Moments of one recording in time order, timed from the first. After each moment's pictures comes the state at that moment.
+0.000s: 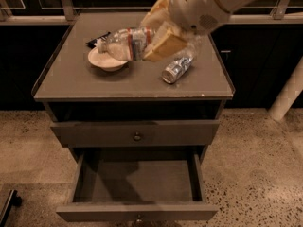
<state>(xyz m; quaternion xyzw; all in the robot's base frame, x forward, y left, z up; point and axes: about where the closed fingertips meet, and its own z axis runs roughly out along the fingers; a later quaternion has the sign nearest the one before) 0.501 -0.011 1.032 -0.71 0.58 0.08 0.39</state>
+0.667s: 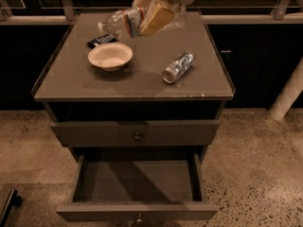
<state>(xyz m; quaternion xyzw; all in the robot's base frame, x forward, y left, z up) 0.596 0.000 1.039 -0.76 0.53 0.05 0.37</state>
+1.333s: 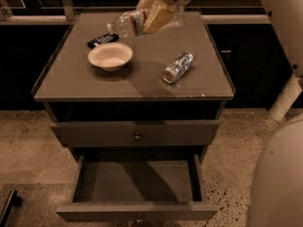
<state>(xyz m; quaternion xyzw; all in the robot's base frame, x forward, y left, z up) 0.657 -0.003 1.015 -0.76 0.54 0.05 0.36</state>
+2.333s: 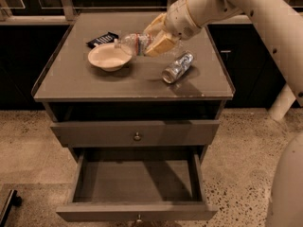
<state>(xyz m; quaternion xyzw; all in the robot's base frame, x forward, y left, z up) 0.677 -0.014 0.940 -0.70 0.57 0.15 0.41</state>
